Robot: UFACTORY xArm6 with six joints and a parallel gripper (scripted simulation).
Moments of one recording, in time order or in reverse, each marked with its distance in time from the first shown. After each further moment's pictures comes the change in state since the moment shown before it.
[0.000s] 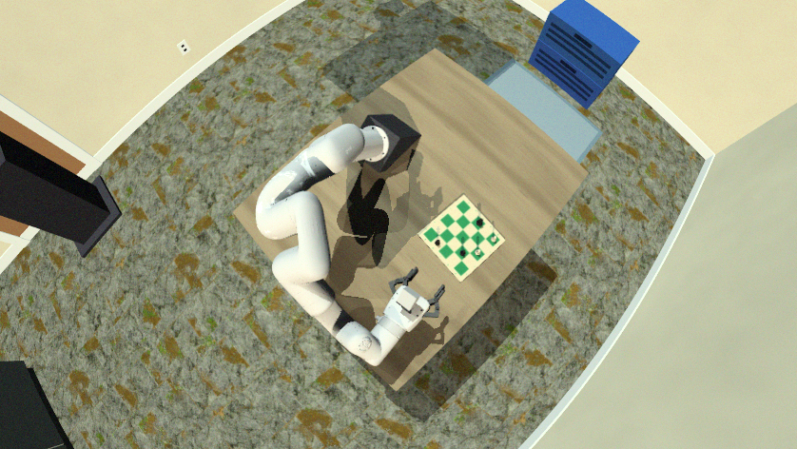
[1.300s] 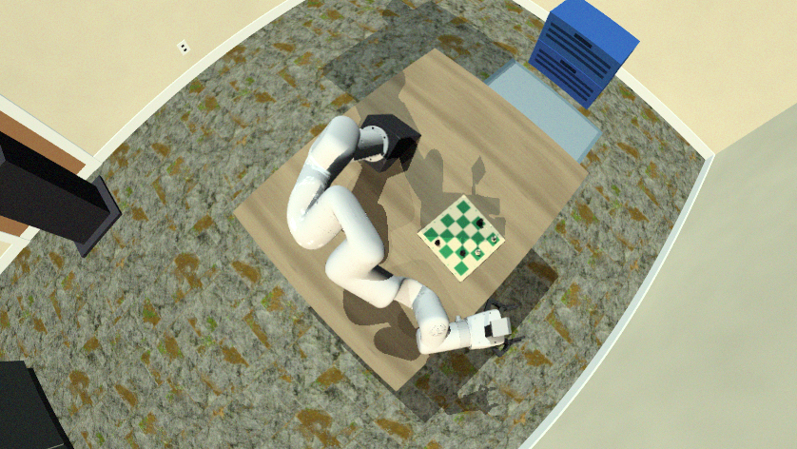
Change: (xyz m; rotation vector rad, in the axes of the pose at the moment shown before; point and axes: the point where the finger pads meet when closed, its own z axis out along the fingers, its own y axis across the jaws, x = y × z) arm -0.028 0.280 0.042 -0.766 -0.174 0.155
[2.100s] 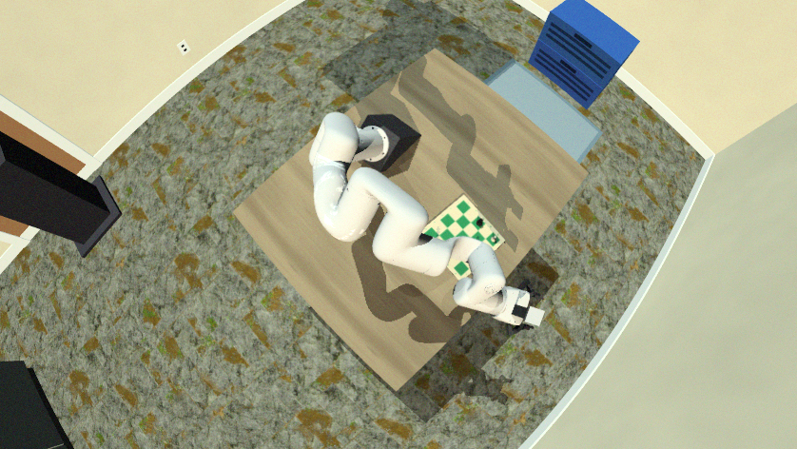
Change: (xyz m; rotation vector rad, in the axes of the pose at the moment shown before) arm -0.030 -0.024 0.076 -0.379 -0.326 0.391
